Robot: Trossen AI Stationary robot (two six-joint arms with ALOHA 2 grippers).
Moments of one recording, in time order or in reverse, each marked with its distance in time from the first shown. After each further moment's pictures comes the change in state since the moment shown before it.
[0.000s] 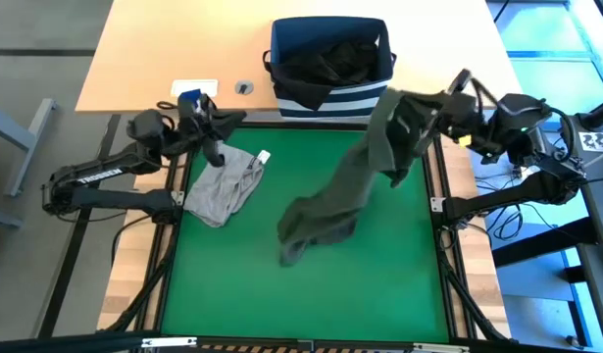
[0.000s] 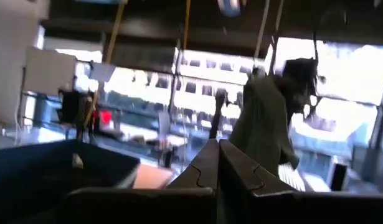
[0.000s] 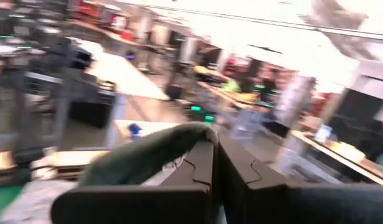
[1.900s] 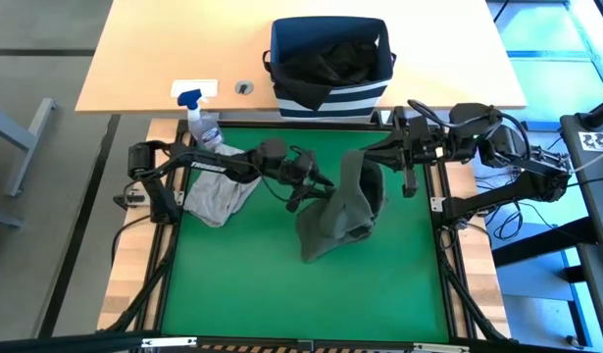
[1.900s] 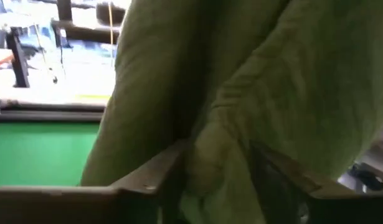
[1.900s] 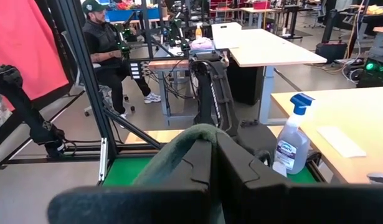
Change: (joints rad) left arm -0.106 0.915 0.156 0.332 0.507 0.081; right arm 0.001 0.118 0.001 -0.085 -0.559 0.427
